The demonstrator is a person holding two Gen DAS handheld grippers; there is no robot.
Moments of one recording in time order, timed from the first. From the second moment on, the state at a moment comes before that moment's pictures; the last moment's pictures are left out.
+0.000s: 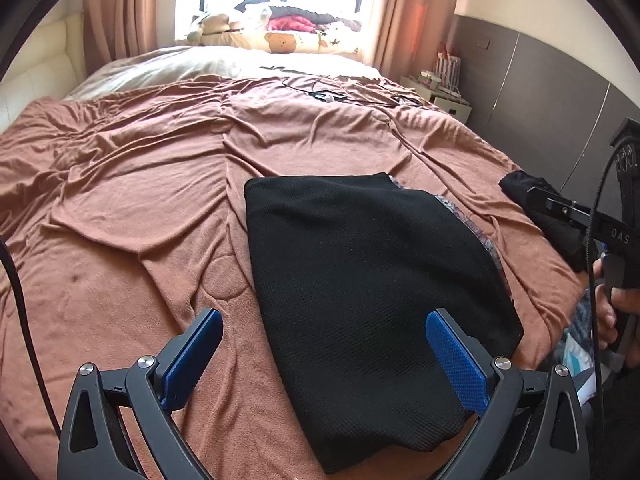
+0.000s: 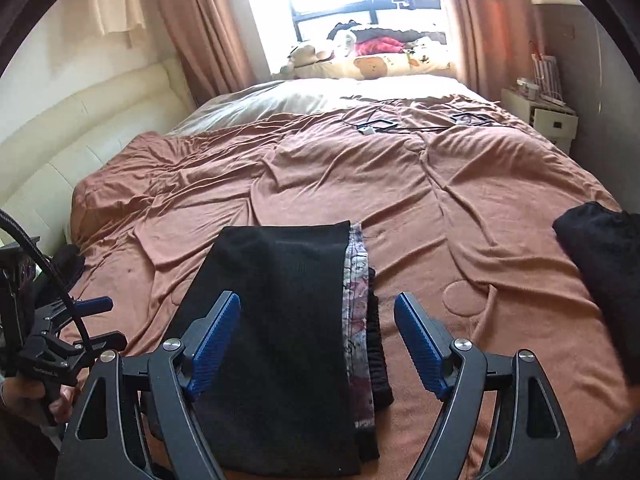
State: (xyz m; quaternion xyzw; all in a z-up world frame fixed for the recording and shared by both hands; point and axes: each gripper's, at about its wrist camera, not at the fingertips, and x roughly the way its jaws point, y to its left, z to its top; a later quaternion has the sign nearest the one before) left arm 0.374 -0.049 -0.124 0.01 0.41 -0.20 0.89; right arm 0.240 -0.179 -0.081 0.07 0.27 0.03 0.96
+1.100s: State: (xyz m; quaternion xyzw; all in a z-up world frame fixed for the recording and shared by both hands) left arm 0.438 -0.023 -0.170 -0.13 0.45 -0.19 0.86; right arm 0.412 -0.243 -0.117 0.24 0.41 0.14 0.87
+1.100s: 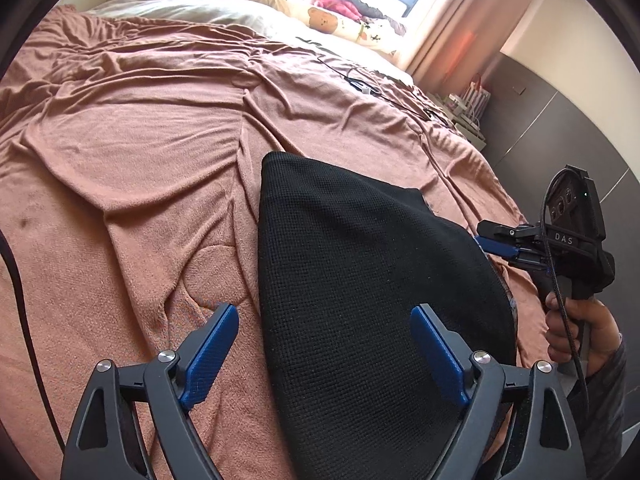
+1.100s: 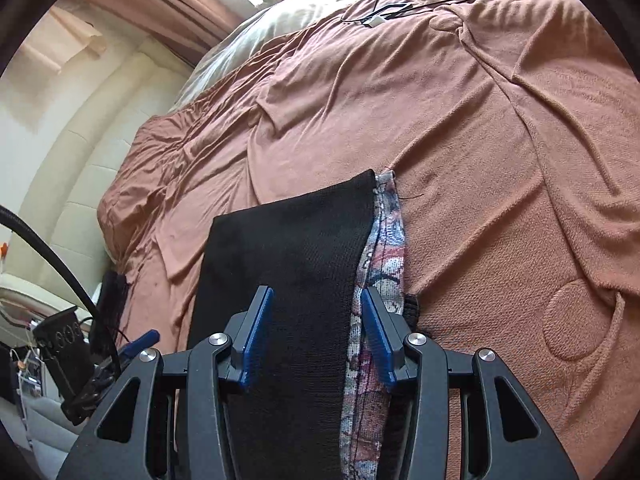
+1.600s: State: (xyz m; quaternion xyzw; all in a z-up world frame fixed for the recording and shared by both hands) left arm 0.434 -0.036 -0.186 -0.13 0.48 -0.19 0.84; right arm 0.416 -0.240 -0.128 0.21 0.42 0.10 0.88
